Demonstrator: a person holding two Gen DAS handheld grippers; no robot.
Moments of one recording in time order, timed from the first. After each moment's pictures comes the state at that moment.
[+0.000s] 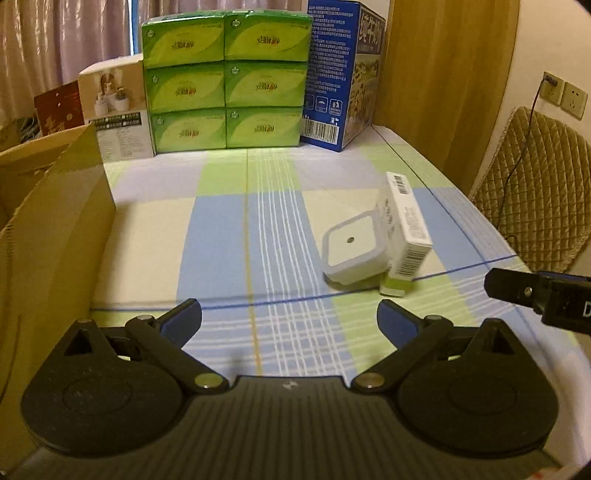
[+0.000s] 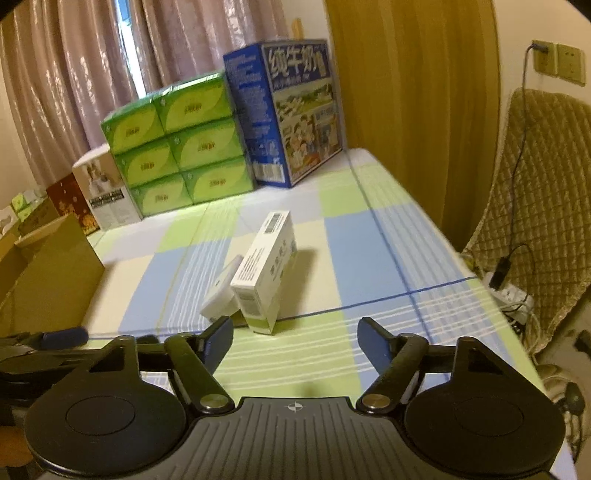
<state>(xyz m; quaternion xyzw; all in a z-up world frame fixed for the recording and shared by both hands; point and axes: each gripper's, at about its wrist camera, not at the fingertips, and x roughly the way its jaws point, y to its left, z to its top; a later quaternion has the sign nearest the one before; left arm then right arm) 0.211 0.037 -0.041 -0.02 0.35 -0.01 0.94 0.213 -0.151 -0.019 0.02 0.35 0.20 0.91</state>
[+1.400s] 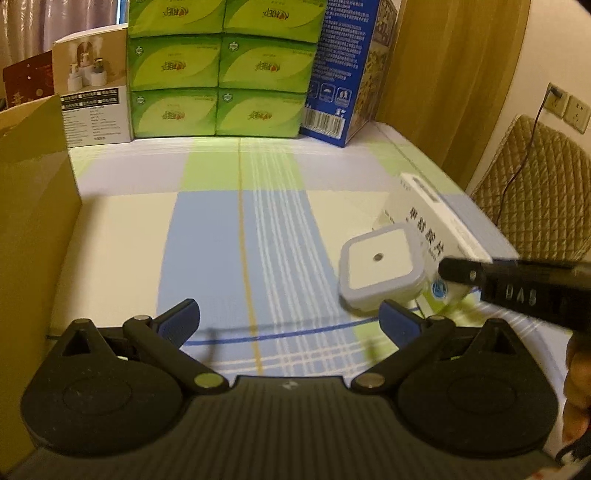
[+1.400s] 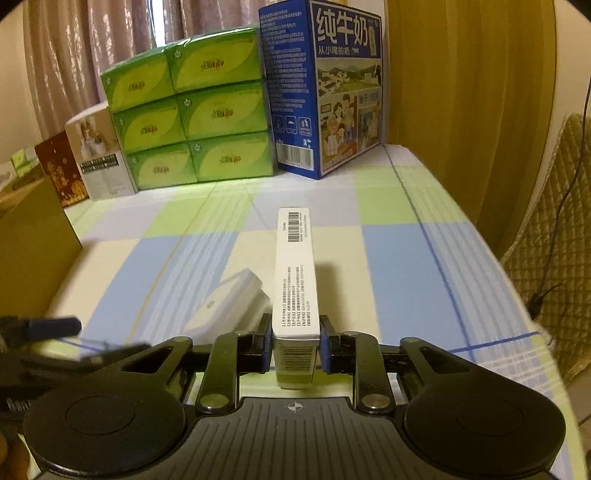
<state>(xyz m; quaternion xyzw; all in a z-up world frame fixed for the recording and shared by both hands) 0.264 0.068 -0.061 -0.07 0.36 -0.05 0.93 0.276 -0.100 -0.055 -0.05 0.35 0.22 0.91</state>
